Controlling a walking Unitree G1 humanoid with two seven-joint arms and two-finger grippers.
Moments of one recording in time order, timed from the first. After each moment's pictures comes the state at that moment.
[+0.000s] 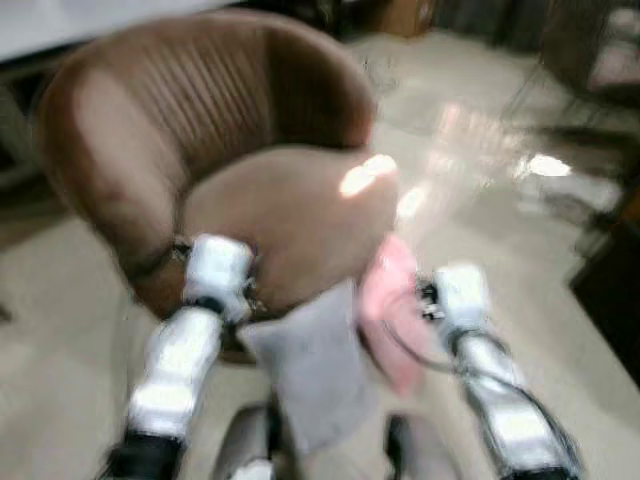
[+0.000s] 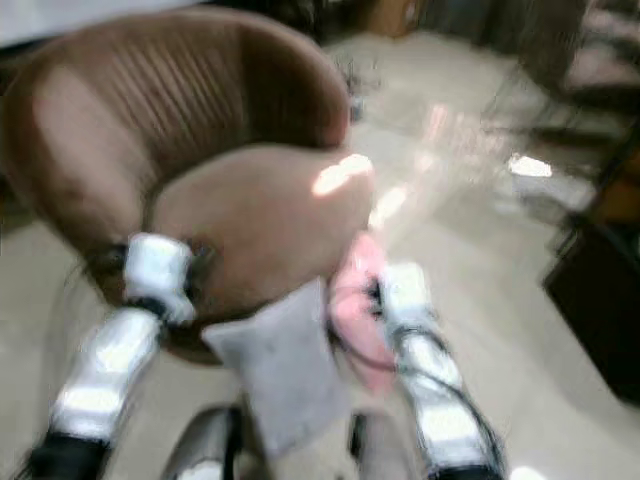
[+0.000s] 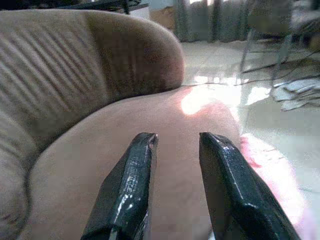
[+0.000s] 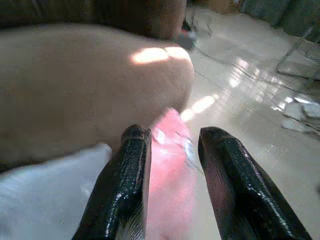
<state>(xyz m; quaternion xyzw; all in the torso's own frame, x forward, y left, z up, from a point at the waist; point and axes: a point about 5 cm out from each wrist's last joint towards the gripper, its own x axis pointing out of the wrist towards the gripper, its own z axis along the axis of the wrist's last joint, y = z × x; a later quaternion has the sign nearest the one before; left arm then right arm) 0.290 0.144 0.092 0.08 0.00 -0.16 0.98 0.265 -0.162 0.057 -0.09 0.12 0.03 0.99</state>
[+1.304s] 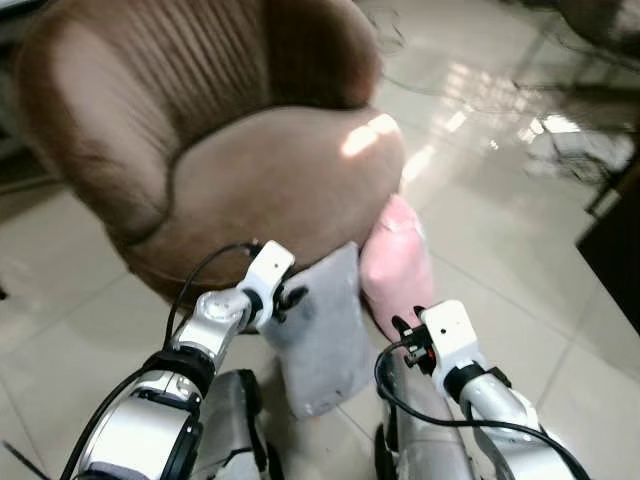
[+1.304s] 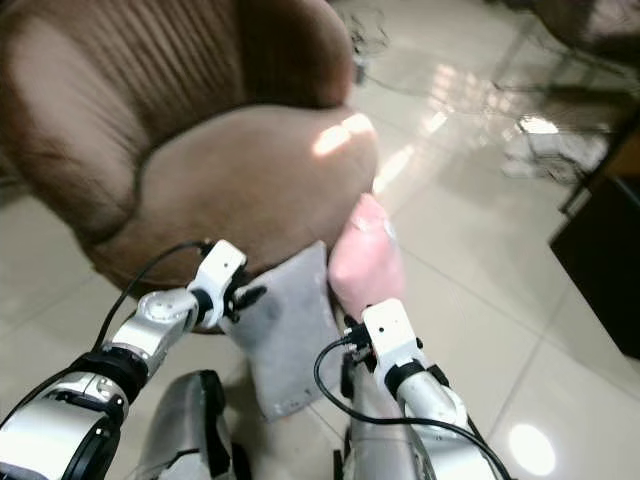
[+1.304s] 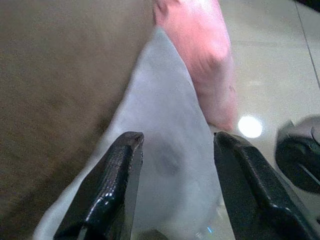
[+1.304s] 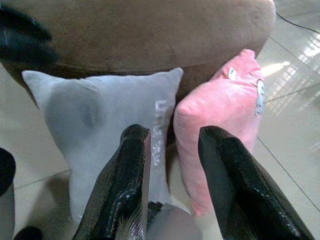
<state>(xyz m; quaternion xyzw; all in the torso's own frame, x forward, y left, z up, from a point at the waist) 0.333 0.134 0.045 0.12 0.23 -0.30 0.92 0.220 -0.139 0.067 -0.12 0.13 0.20 0.96</state>
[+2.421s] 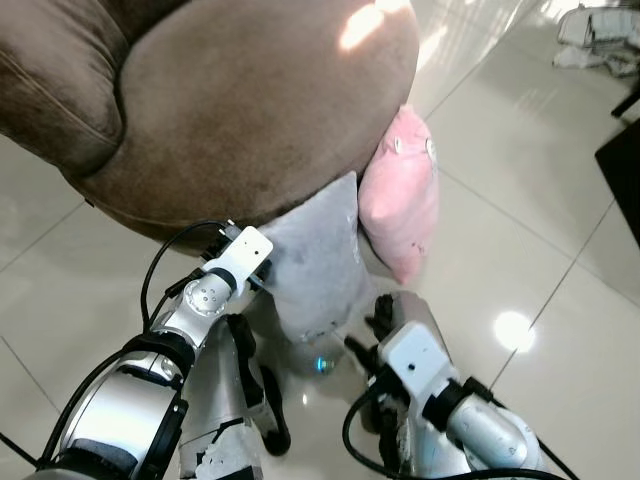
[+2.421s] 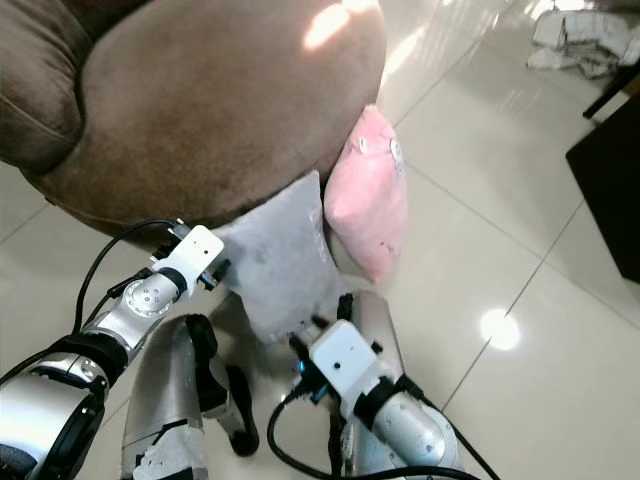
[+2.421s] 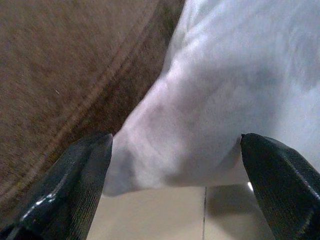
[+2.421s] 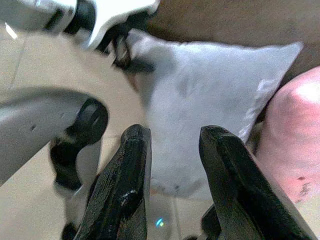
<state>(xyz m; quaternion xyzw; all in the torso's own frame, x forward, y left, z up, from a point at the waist) 0.351 0.172 0.065 0.32 0.14 -0.14 0.92 0.185 -0.095 0.107 -0.16 0.05 0.33 0.93</state>
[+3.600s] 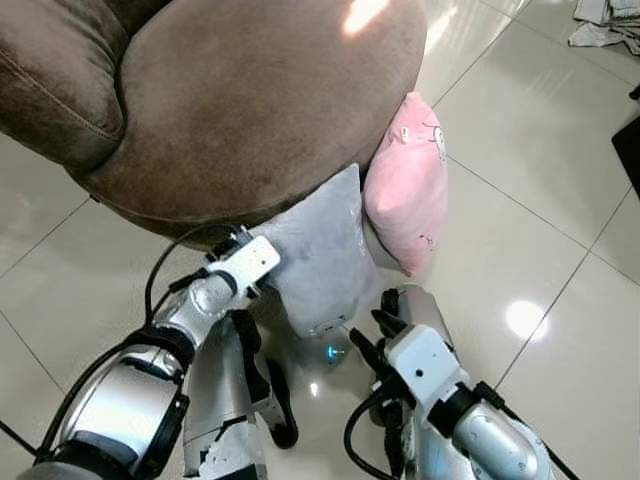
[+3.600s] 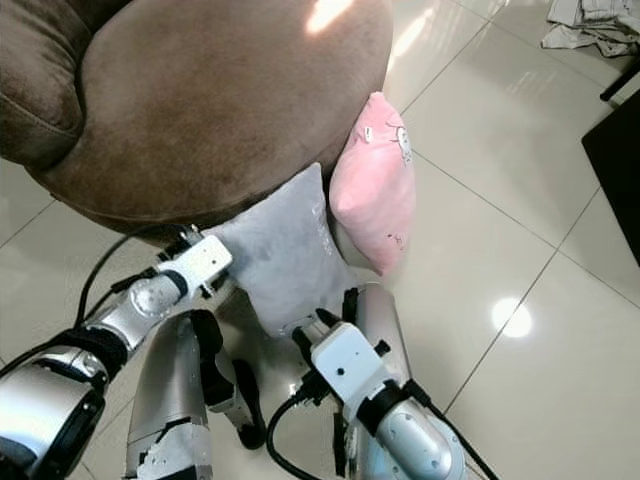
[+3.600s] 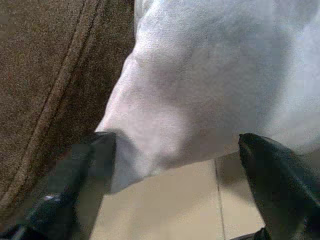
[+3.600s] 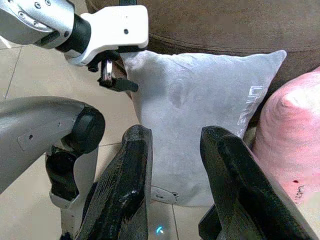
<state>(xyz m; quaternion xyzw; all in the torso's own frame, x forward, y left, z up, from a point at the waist) 0.351 0.171 0.062 0.40 0.16 -0.18 0.88 0.175 -0.094 0.113 -0.16 0.04 0.31 0.94</state>
